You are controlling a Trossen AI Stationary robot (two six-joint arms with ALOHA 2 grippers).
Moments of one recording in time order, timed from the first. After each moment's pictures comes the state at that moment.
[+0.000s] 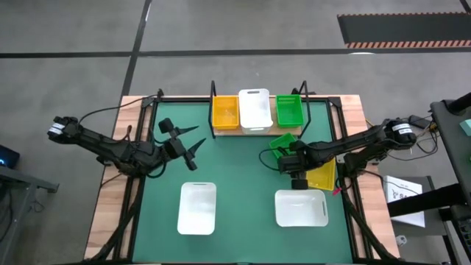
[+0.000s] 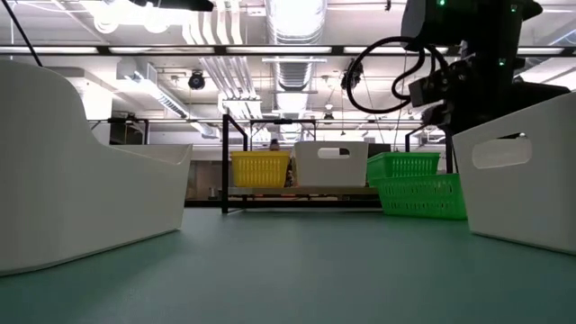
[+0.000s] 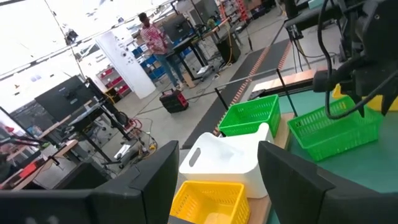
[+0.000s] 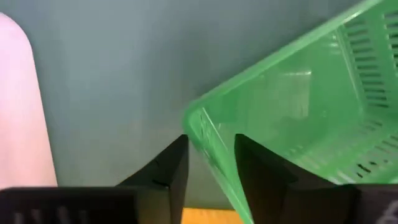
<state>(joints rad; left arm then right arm) -0.32 0.92 0.71 0.15 -0.95 0.43 0.13 1.44 0.87 -0.87 0.13 0.10</state>
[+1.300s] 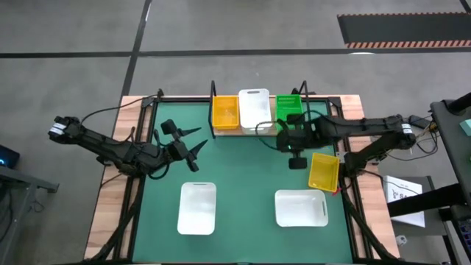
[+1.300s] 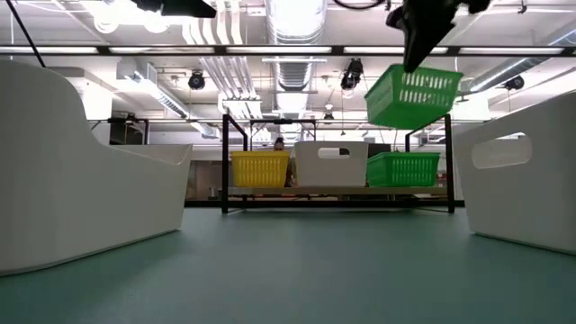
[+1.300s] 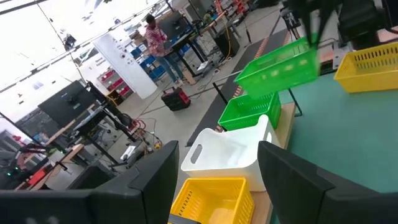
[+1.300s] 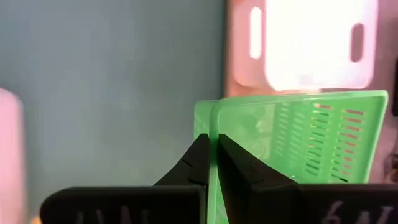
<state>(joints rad) -0.32 0.95 0.71 0.15 -0.95 0.47 0.05 1.44 1.46 -1.29 0.32 -0.09</state>
